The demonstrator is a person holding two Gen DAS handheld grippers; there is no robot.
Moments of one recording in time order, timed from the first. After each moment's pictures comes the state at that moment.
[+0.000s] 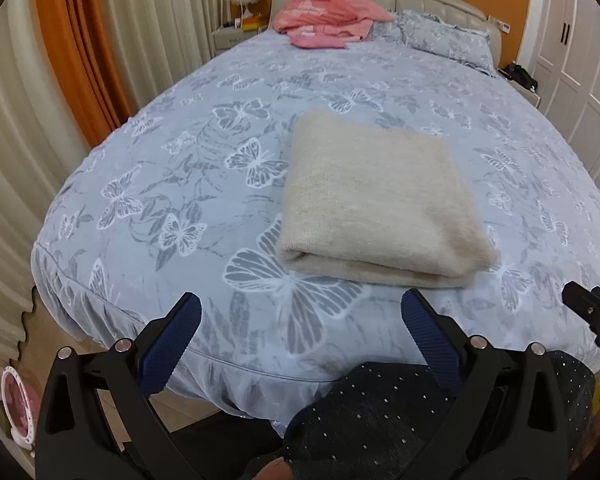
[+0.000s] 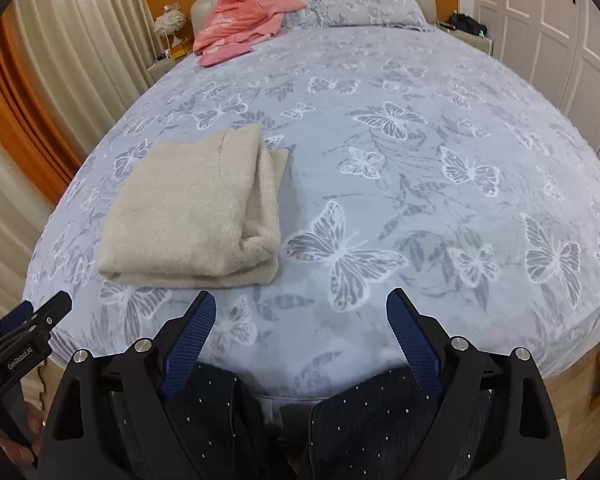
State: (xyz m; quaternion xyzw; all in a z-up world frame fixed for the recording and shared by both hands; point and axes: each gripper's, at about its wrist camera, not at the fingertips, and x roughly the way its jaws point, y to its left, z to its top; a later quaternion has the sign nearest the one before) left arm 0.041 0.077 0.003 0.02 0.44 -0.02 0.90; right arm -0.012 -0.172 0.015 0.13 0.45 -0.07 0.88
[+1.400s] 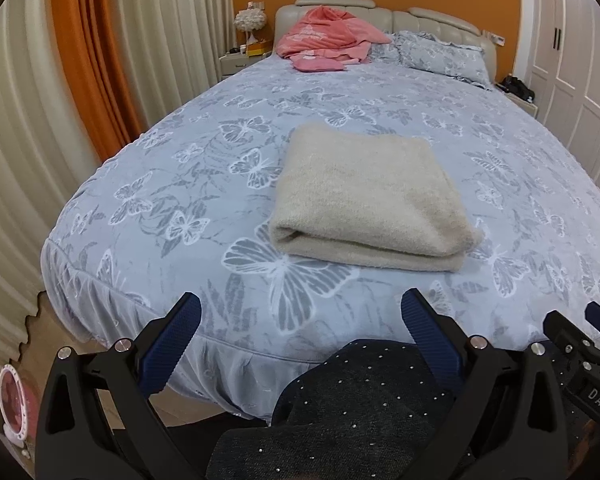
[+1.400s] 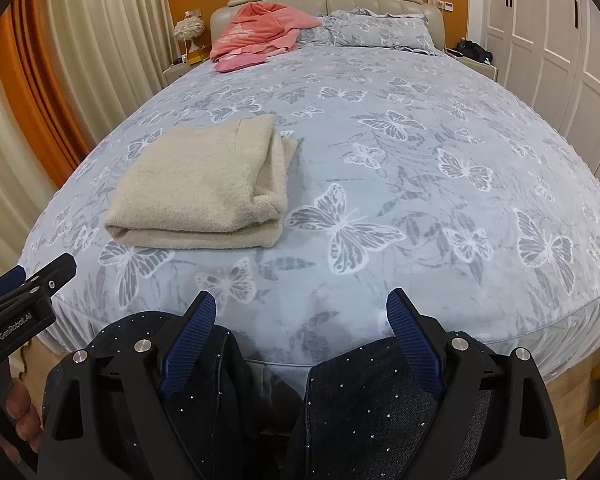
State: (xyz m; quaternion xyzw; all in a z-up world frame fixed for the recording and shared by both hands) left arm -0.011 0.061 -0.006 0.02 0.39 0.00 0.92; right arm -0.064 -0.141 -0.003 0.09 0.42 -0.07 0.90
